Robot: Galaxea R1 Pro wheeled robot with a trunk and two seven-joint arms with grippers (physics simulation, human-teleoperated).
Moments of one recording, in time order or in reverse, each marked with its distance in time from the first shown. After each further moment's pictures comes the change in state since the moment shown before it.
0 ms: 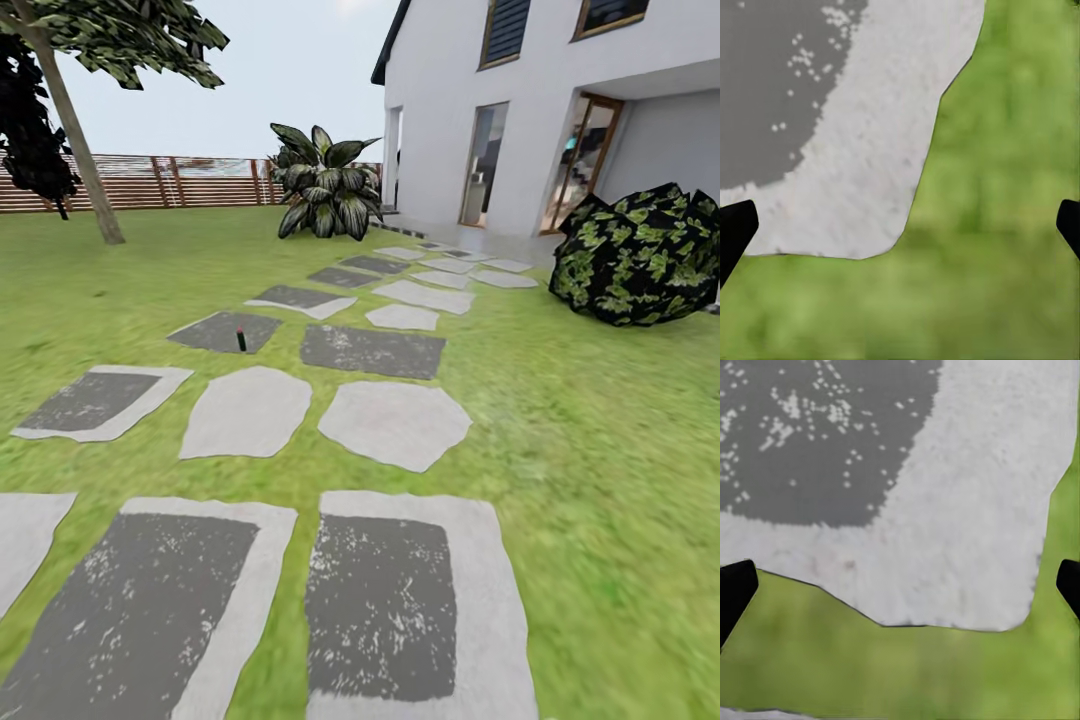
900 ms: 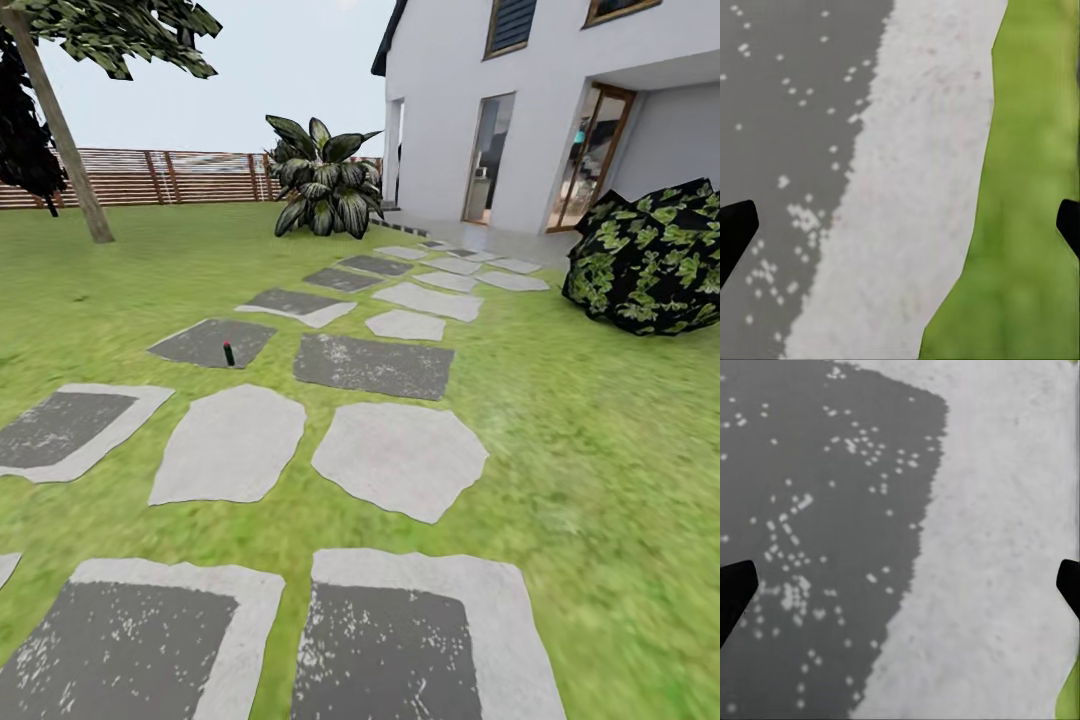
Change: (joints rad) left arm 0.000 0.000 -0.001 0.000 -0.001 0.000 0.000; right arm 0.000 -0.002 0.000 -0.002 0.000 -0.001 0.000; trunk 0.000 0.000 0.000
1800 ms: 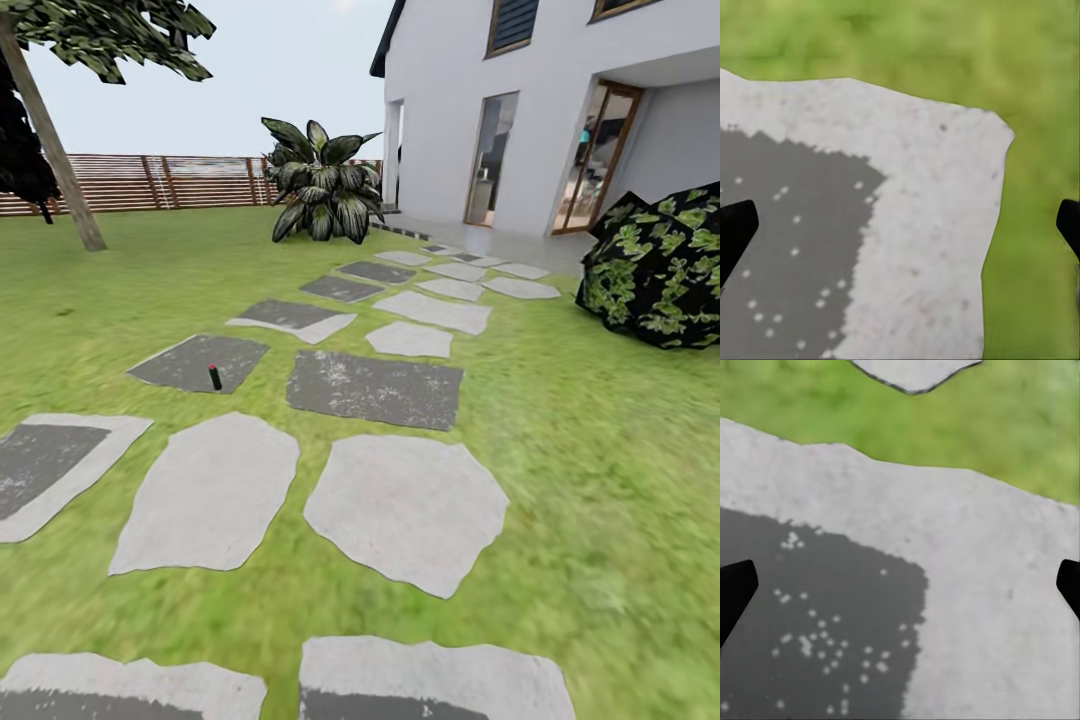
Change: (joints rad) left arm 0.000 0.000 -0.001 0.000 -0.003 0.000 0.000; right arm 0.000 -0.006 0.001 -0.001 0.000 0.001 0.001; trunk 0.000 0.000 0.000
